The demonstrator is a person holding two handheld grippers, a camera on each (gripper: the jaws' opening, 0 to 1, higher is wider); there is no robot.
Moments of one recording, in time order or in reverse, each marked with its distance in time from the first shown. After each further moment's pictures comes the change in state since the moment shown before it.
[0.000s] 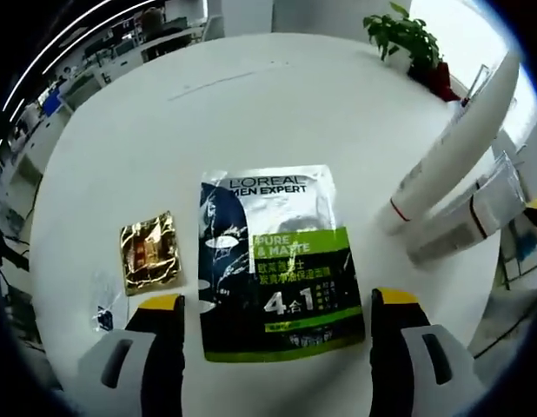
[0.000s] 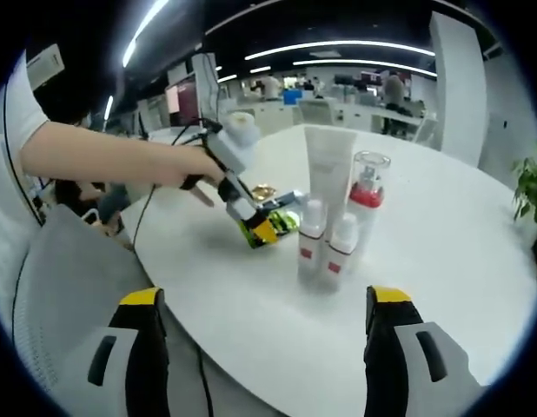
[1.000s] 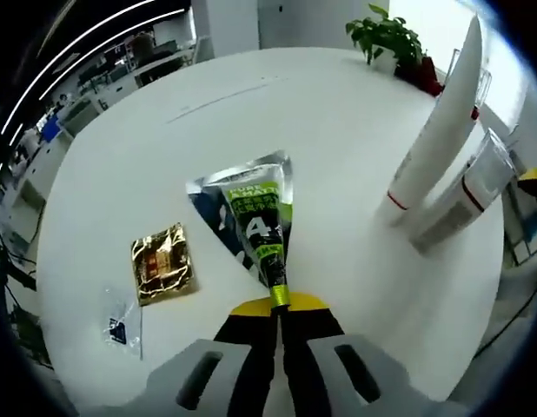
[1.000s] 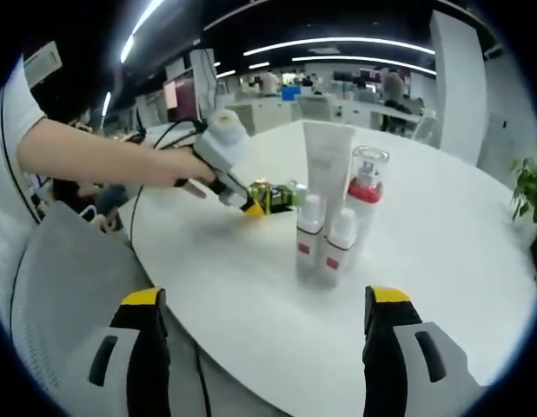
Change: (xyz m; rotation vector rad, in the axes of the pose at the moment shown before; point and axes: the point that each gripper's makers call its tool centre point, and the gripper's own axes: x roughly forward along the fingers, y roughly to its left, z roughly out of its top) left arm -0.008 0.013 0.002 0.073 -0.114 0.004; right arm 0.001 -0.001 -0.003 -0.008 0.026 -0.005
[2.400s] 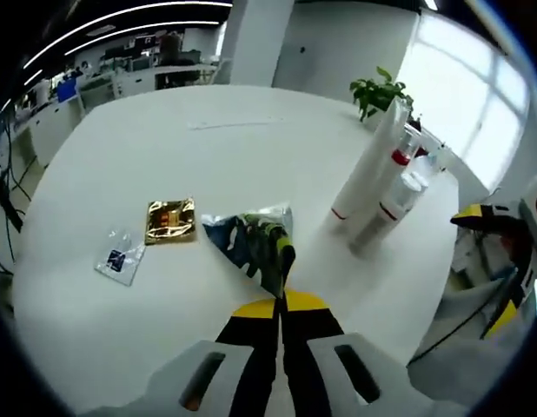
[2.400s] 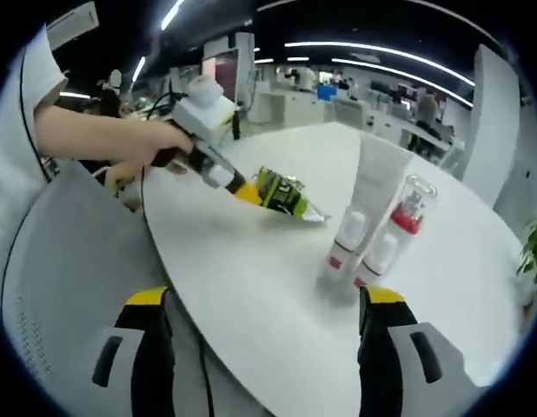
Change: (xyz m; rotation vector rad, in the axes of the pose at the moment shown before) left arm -0.077 -0.025 -0.033 -0.233 -0.188 -0.143; right arm 0.027 0.049 0.009 -0.290 0.042 0.118
